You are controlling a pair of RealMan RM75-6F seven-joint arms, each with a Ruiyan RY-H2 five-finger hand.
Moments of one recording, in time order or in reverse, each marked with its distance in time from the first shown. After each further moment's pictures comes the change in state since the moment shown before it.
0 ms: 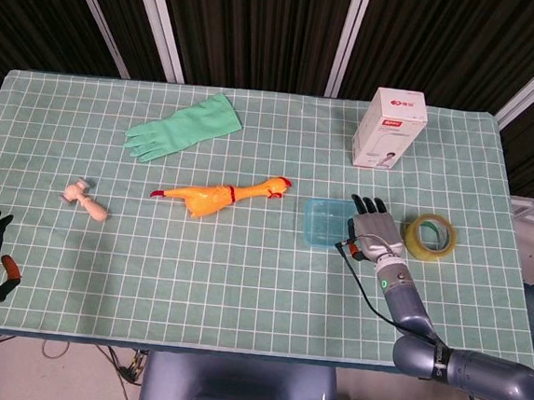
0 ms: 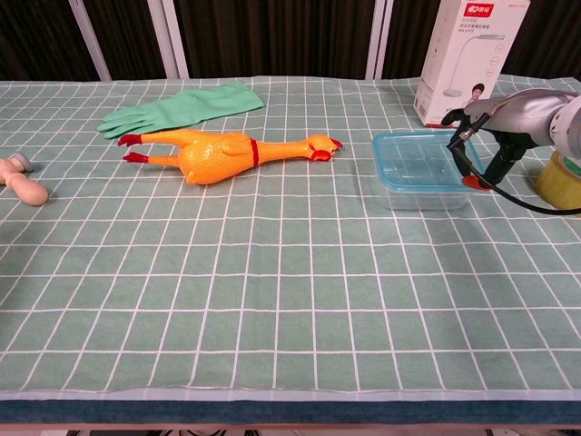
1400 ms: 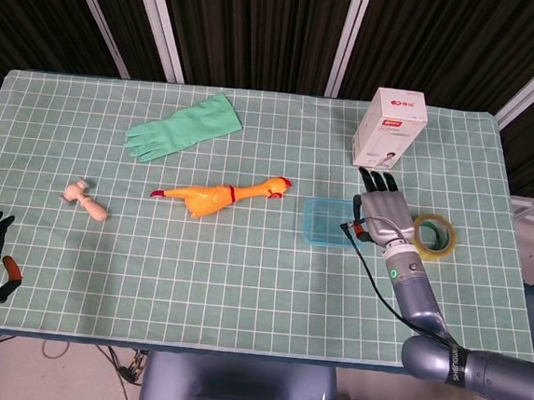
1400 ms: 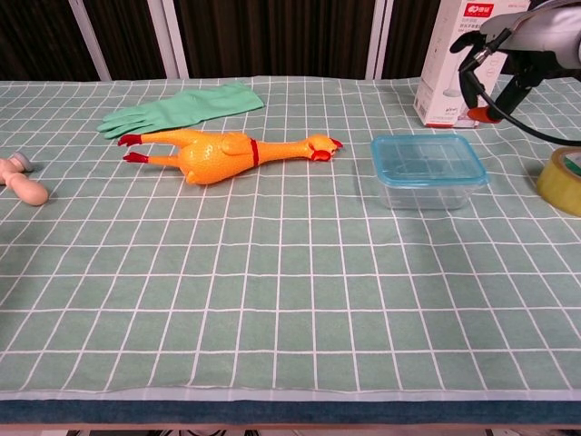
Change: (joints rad) left arm 0.004 -0.001 0.004 -0.003 0.012 0.001 -0.002; right arm 0.029 0.146 0.051 -0.175 0.003 0.109 0.002
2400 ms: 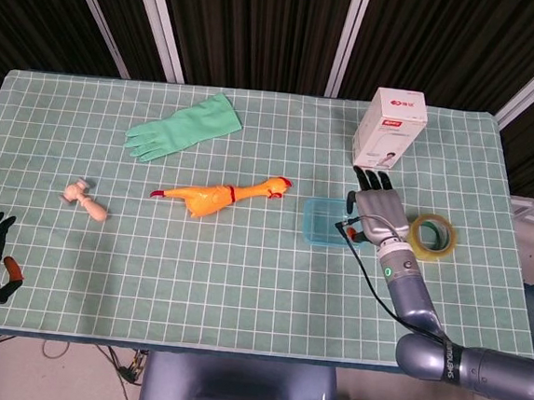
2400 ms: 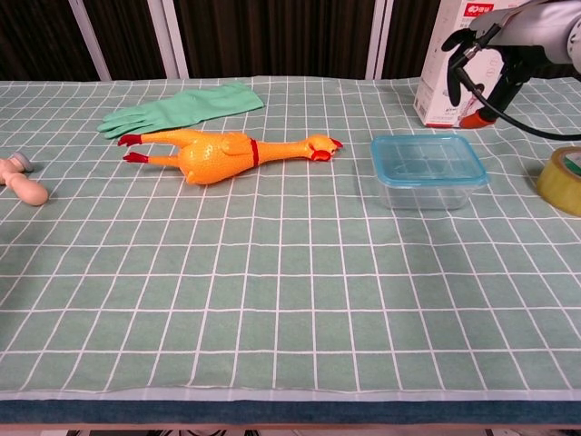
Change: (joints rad) left arm 0.002 -0.002 0.004 -0.001 0.010 0.002 0.002; right arm 0.049 0.000 -0.004 -0.021 0.053 0.019 -0.012
